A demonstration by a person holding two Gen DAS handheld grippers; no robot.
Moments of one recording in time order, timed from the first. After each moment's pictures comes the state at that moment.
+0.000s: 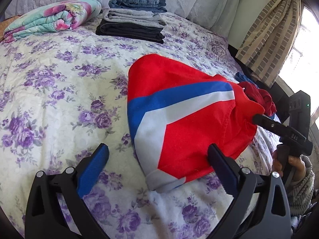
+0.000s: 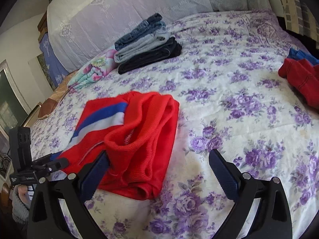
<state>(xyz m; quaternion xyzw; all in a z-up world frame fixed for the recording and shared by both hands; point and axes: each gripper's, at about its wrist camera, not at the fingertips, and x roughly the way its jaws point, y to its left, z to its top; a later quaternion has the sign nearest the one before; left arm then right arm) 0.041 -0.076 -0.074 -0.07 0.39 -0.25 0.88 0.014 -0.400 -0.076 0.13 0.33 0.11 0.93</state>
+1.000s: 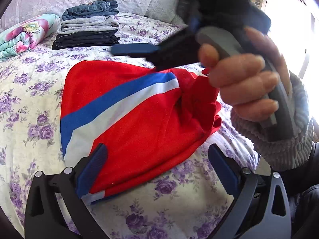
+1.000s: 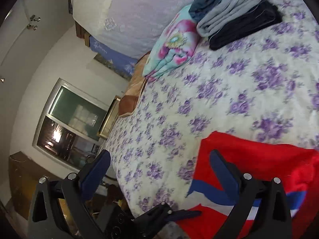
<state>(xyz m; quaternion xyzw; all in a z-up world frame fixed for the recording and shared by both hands) 0.022 -0.129 -0.068 -0.02 0.37 -0.36 0.86 0.158 -0.260 -0.032 0.30 0.43 0.40 0.75</state>
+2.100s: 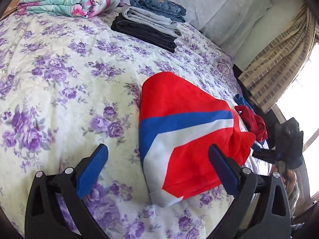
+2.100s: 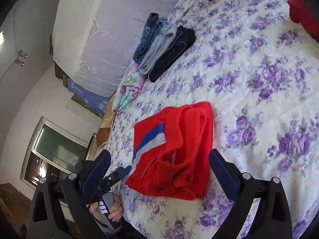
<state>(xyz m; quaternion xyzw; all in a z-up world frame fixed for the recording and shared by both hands) 0.070 -0.047 -0.070 -0.18 0.42 -0.24 0.86 0.032 -0.439 -0.077 0.37 0.37 0.24 0.81</state>
